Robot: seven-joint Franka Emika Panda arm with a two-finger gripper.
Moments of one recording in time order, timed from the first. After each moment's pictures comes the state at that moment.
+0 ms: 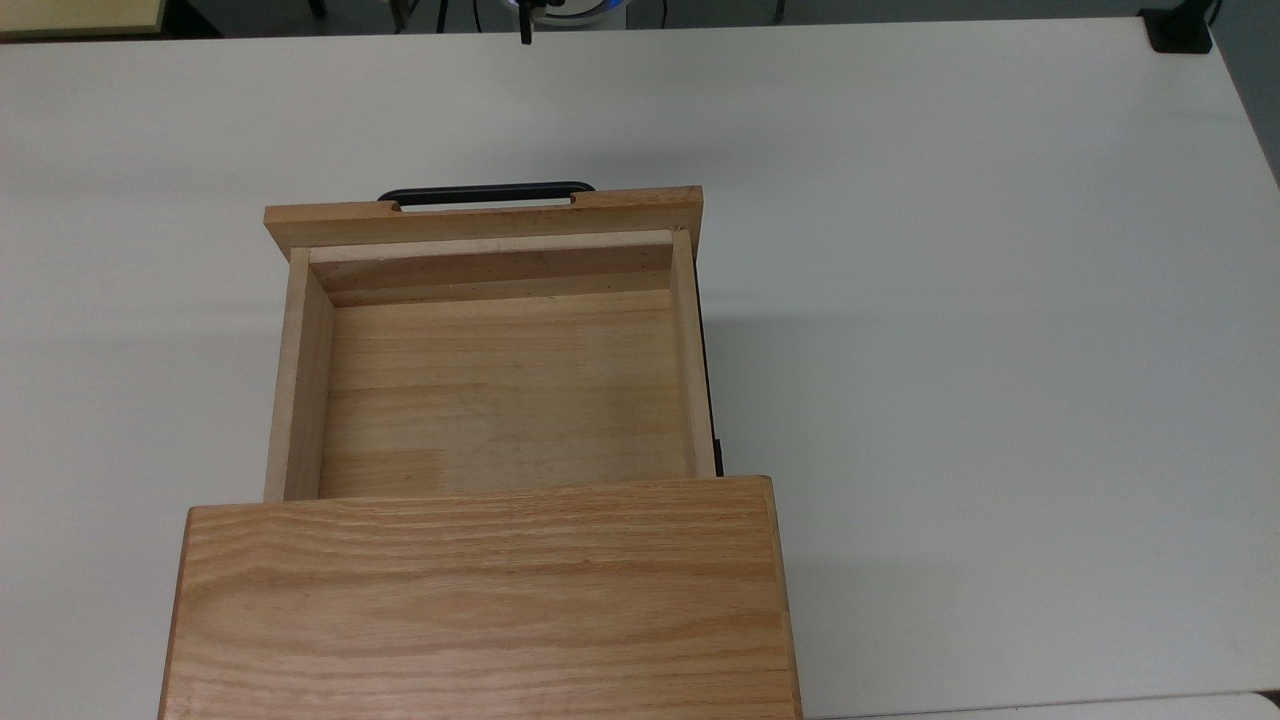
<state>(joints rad) -0.01 0.02 0.01 -1.55 -0.07 1.54 0.05</state>
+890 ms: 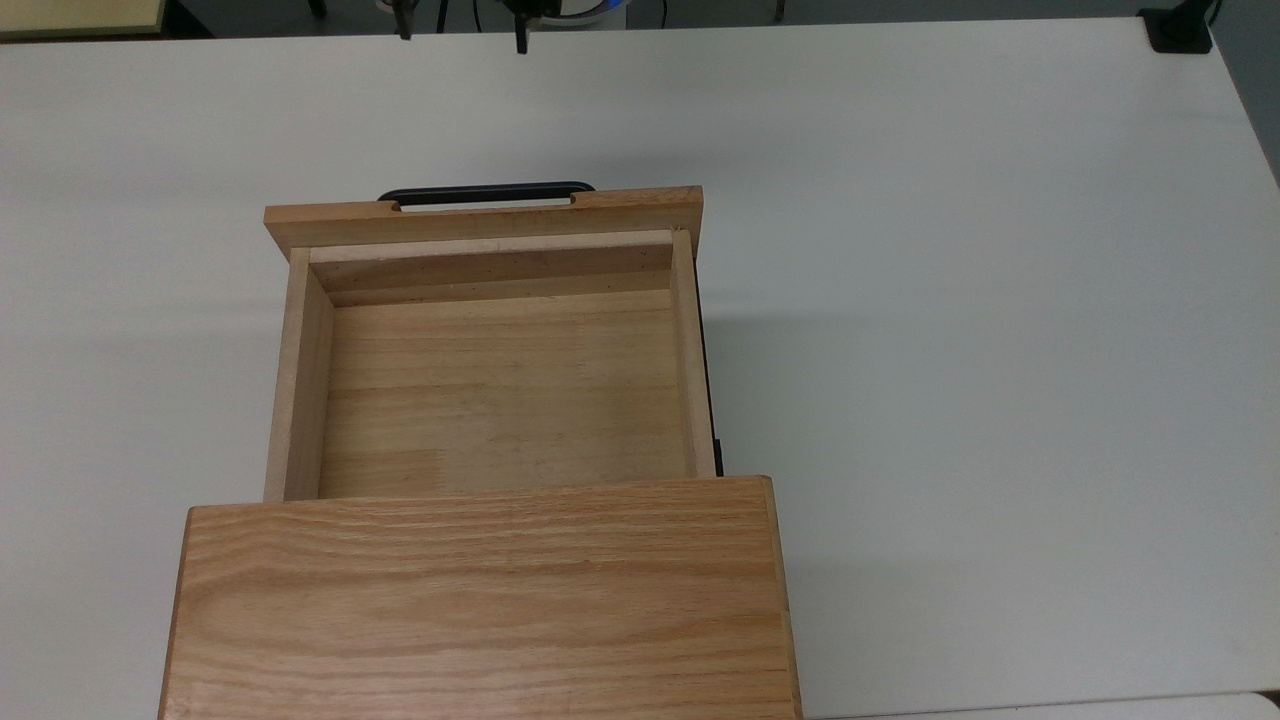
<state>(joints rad) -0.01 0.03 0.01 -1.55 -0.07 1.54 0.05</state>
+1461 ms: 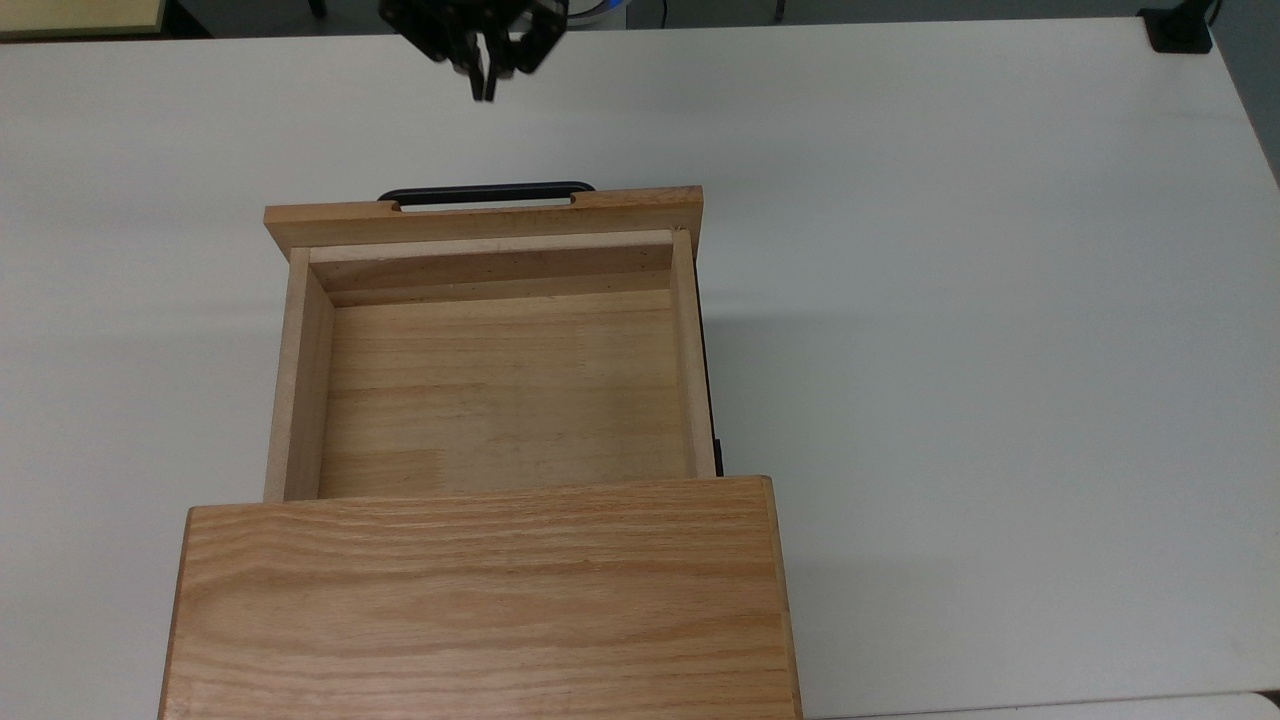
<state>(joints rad) 0.01 0.08 0.01 -1.55 -0.06 1.62 0.05</state>
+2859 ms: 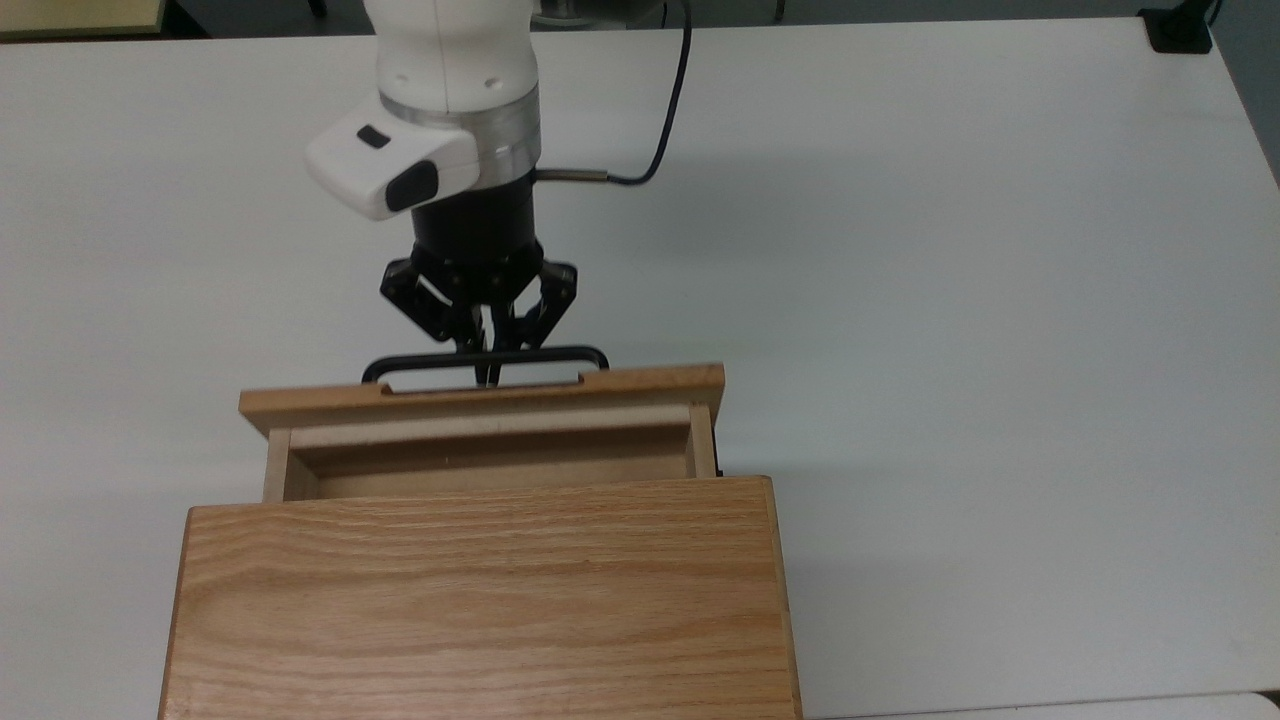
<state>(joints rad) 0.04 0.46 -0.02 -1.29 -0.03 2.17 0.01</state>
